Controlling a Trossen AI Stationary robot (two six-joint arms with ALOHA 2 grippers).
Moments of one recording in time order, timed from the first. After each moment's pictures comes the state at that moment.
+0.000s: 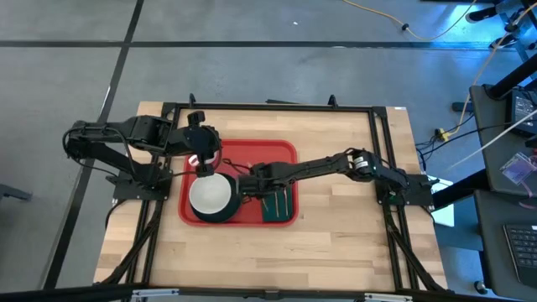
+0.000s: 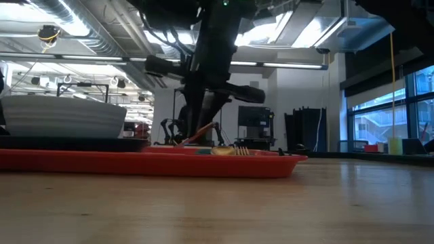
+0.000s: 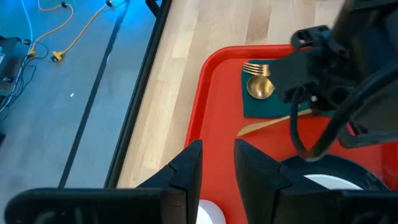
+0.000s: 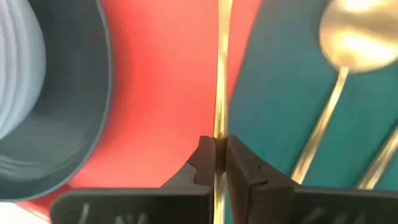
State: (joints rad) left arm -0.08 1.18 1.42 -1.15 -0.48 -0.06; right arm 0.11 2.33 2.01 -1.00 0.13 1.28
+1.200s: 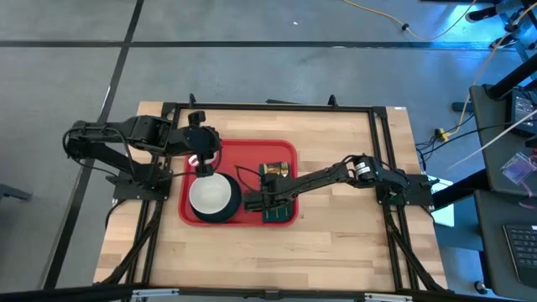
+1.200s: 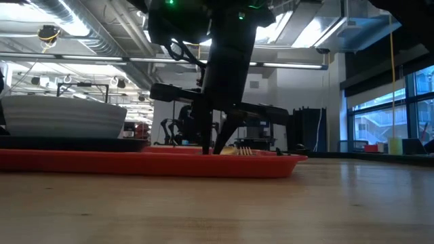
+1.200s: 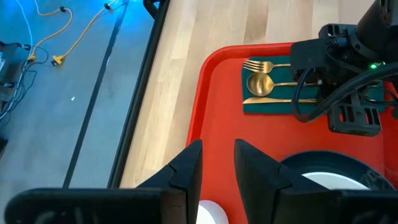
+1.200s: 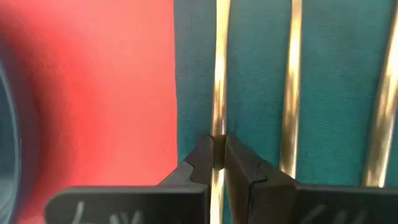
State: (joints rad) left arm -0.08 1.18 1.42 -1.15 -0.47 -0.03; right arm 0.19 2.33 1.86 -0.92 0.27 1.70
